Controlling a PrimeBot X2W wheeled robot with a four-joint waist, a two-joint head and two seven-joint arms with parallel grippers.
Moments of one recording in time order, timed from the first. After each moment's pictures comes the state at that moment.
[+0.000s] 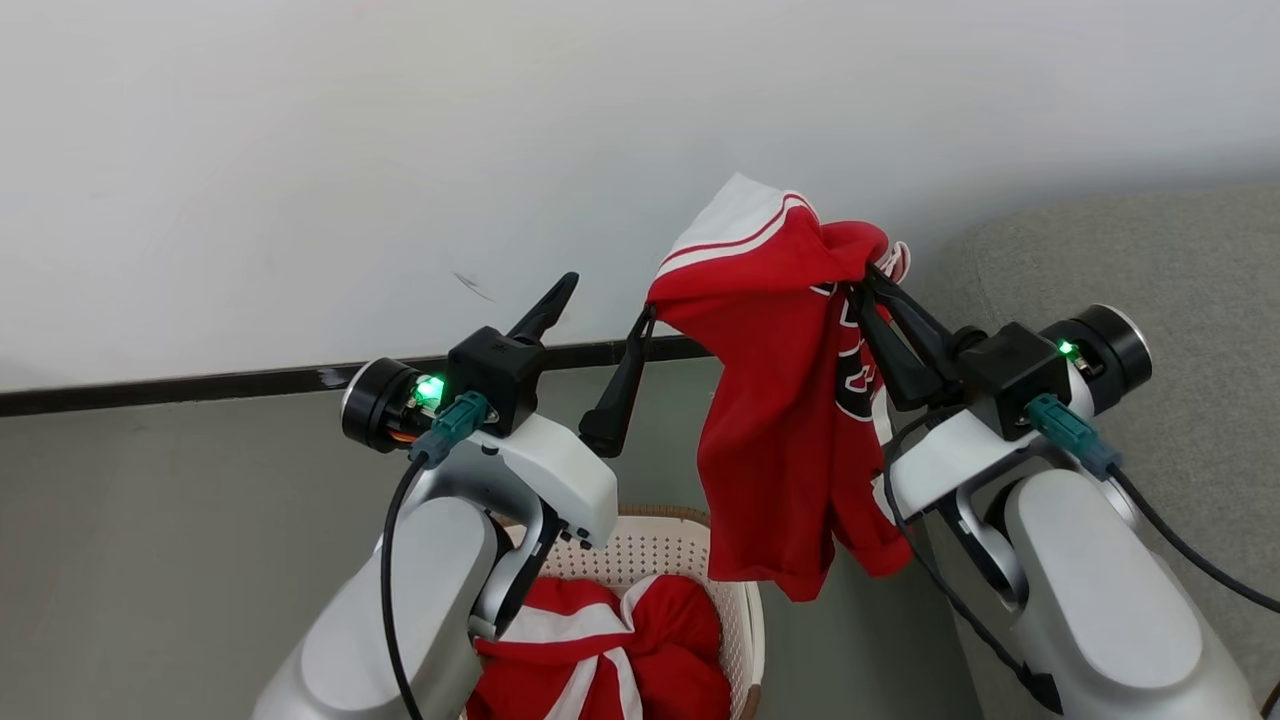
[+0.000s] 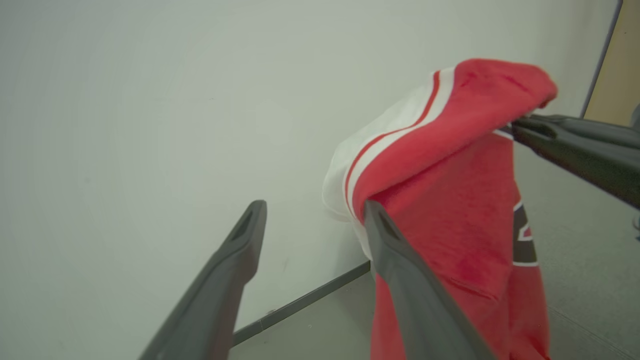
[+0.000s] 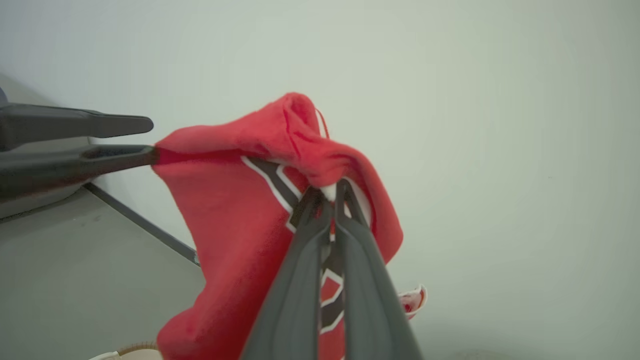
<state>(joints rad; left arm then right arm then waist) -0.56 0.04 -0.55 0.24 -0.39 0.09 -0.04 -0.44 -0.06 0.24 0.20 -0.12 0.12 -0.26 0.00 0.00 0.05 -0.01</state>
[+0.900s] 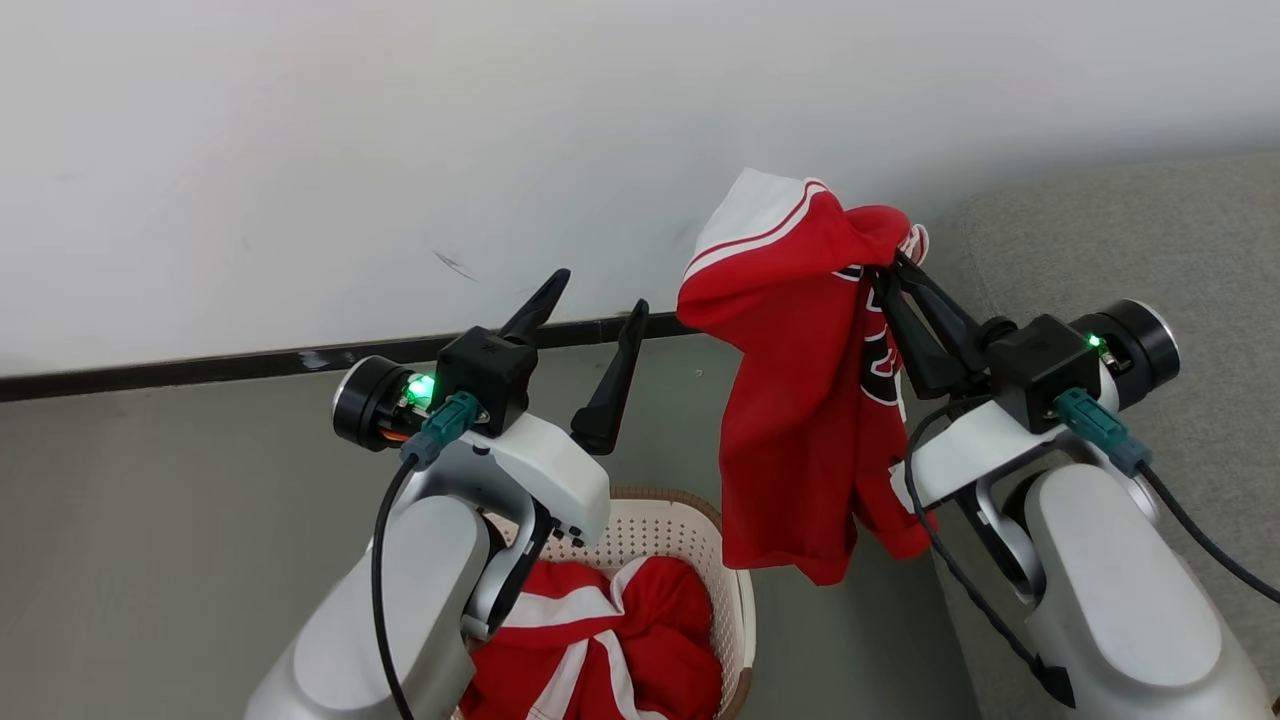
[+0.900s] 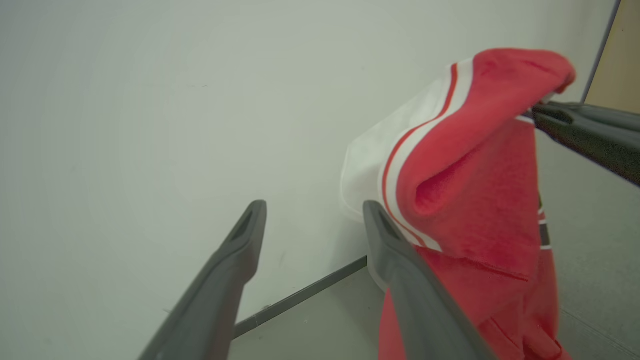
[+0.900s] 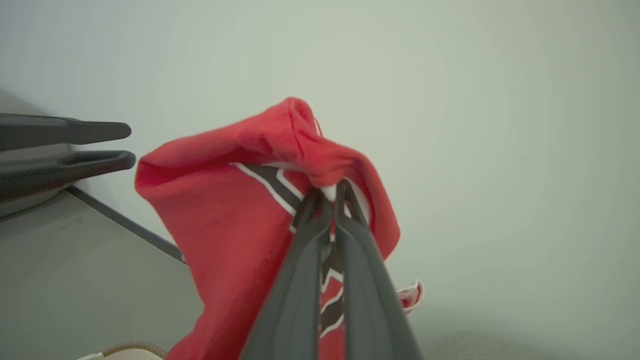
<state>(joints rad) -0.56 0.04 -0.55 0.24 -0.39 0.09 -0.05 -0.43 -0.06 0.20 0.17 -0.13 0.12 -0.26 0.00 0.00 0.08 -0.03</state>
